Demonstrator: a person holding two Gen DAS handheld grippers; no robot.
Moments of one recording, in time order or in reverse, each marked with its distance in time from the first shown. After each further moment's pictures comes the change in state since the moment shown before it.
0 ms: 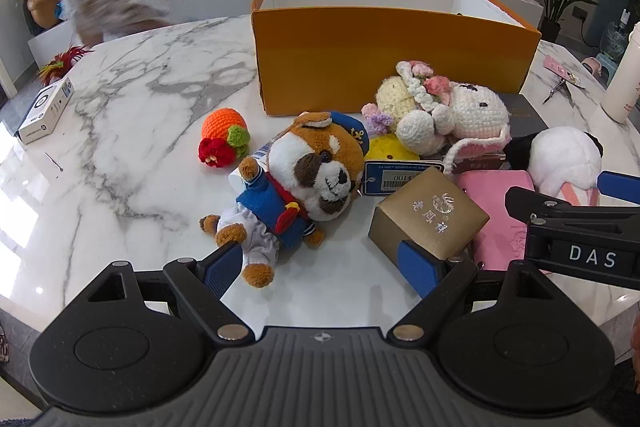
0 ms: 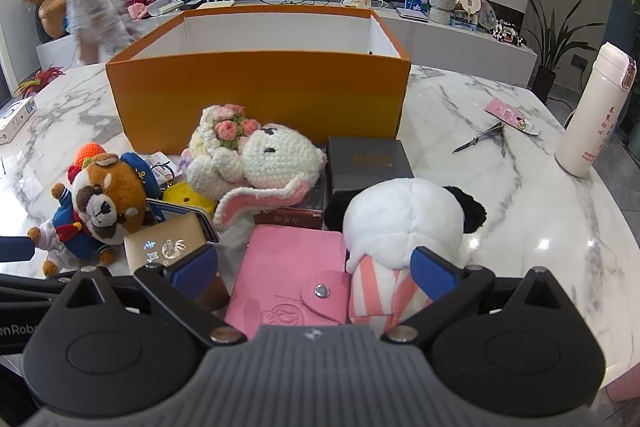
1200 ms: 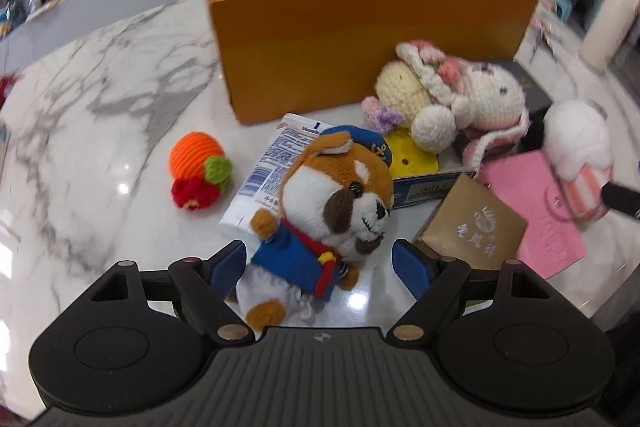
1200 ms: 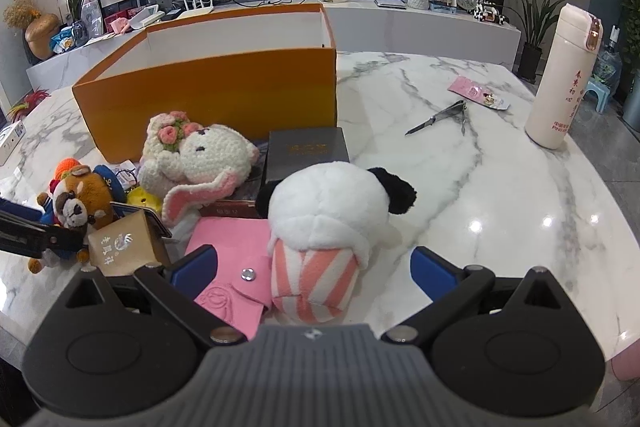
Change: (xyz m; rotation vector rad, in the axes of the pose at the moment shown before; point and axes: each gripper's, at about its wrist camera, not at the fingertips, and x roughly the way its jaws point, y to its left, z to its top) left arm 0.053 0.022 0.043 0.209 0.137 -0.127; right arm -0.008 -0.062 -0.007 0.088 0.021 0.012
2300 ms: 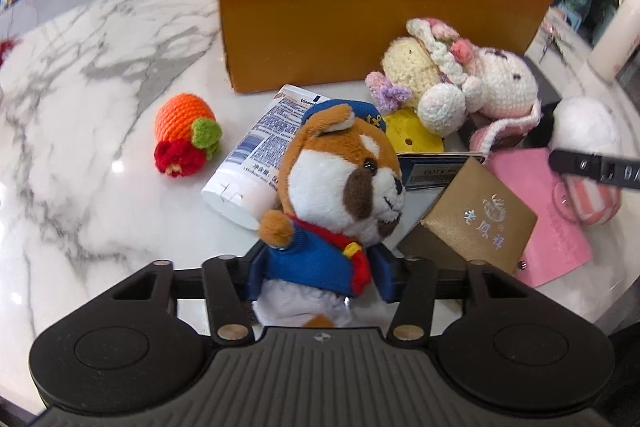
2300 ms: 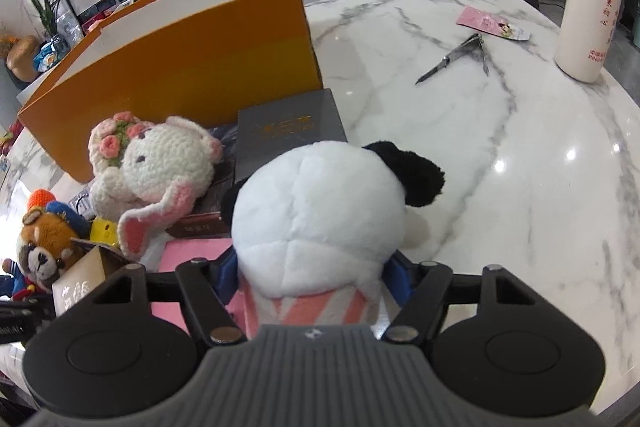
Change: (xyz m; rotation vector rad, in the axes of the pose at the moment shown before) left arm 0.010 0.007 -0.015 -0.118 0.016 -0.049; right arm 0.068 -0.017 0.017 0.152 0.122 0.069
